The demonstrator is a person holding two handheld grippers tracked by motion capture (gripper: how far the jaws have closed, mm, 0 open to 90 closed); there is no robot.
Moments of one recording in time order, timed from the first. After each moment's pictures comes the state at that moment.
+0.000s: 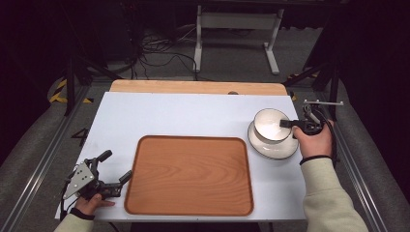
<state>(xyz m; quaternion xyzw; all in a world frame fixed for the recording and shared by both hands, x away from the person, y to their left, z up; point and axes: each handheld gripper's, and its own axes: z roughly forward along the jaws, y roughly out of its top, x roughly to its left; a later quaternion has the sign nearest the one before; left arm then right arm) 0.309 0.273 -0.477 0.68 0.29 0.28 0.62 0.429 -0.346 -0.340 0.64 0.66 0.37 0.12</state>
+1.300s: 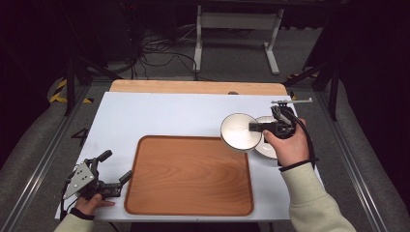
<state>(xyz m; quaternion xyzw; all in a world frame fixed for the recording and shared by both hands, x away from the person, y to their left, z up) 0.309 0.273 -0.477 0.68 0.29 0.28 0.62 0.405 -0.249 -0.313 0.58 0.71 0.38 0.07</state>
